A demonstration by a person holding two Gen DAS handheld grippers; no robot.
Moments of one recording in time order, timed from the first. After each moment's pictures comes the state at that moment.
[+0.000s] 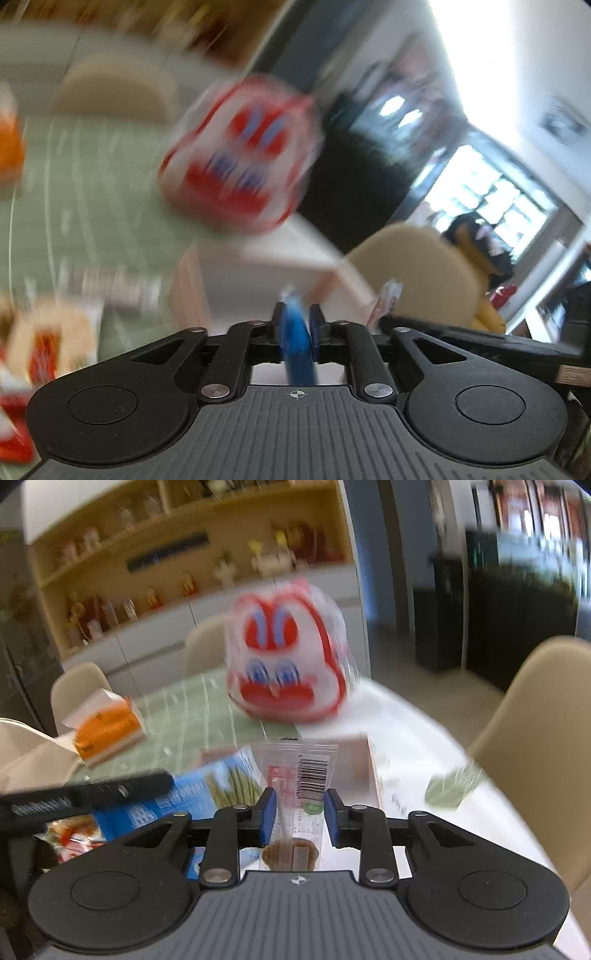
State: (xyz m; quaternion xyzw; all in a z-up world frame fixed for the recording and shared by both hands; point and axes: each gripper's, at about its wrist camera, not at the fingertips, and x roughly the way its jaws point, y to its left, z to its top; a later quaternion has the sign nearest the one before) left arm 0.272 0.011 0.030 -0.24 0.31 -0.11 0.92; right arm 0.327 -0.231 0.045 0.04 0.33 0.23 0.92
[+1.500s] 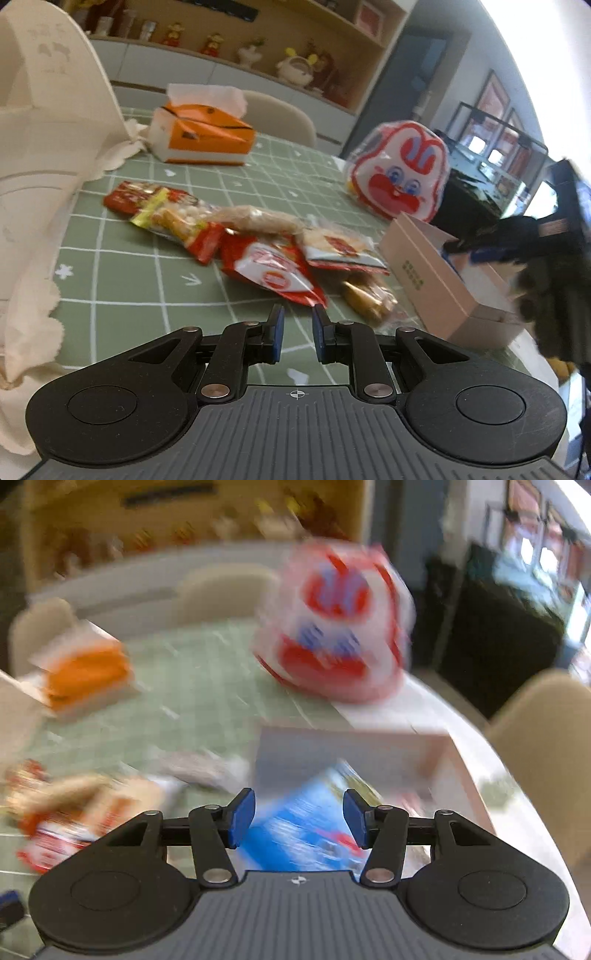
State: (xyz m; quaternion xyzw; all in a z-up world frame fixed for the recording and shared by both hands) left arm 0.071 0.132 -0.018 -0.21 0.25 0.04 0.94; right arm 0.320 -0.103 0.024 -0.07 0.38 0.14 0.91
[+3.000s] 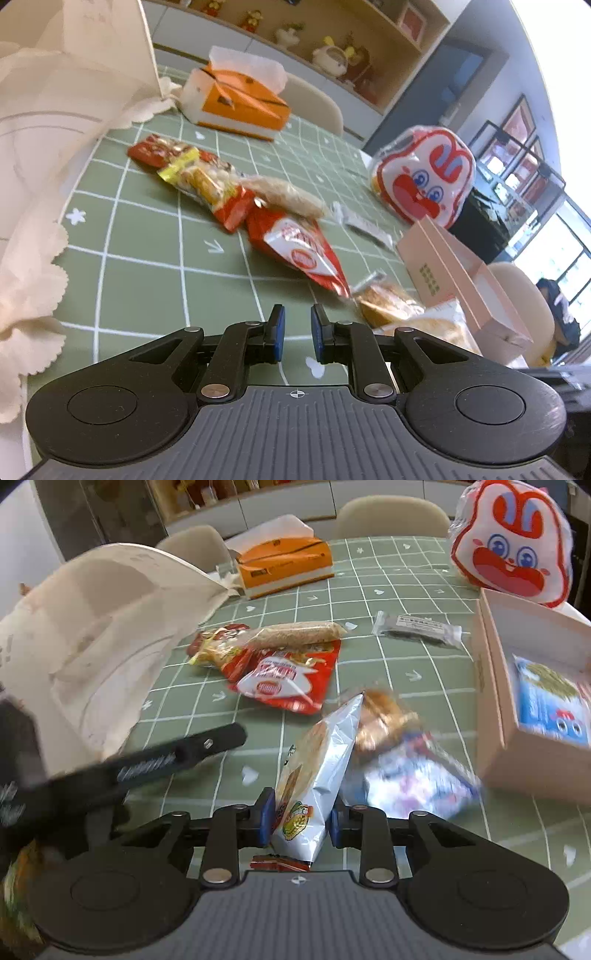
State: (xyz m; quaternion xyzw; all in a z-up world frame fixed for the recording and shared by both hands) left arm 0.073 0.151 -0.039 -0.29 0.27 0.06 0.92; right arm 0.149 -0.053 0.005 -0.06 0.42 0.39 0.82
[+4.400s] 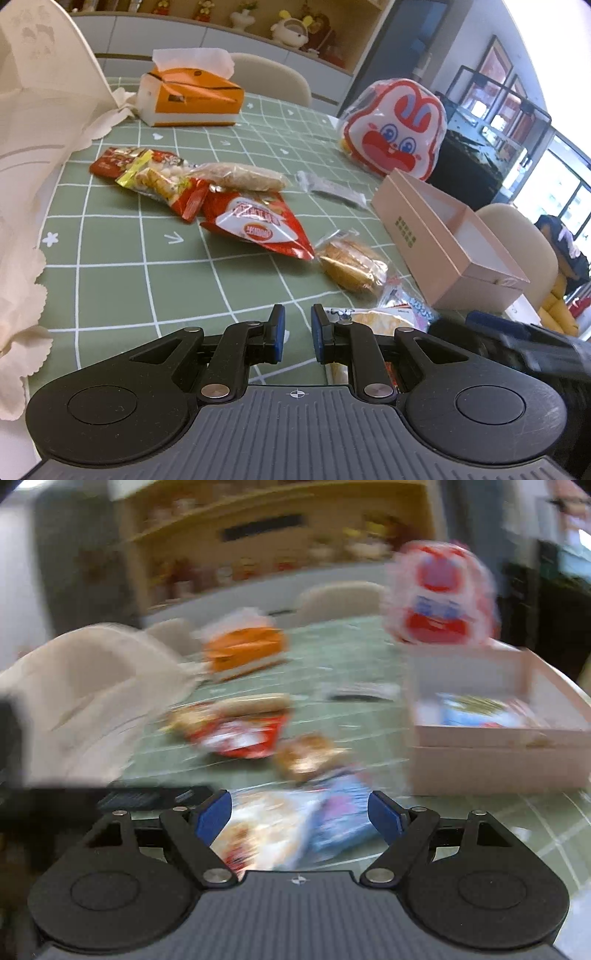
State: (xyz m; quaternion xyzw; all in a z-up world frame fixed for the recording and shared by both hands) left arm 0.075 0.117 -0.021 -0.21 0.32 0.03 0.93; right arm 0.136 -0.103 -0.004 0.02 0.32 0.30 0.90
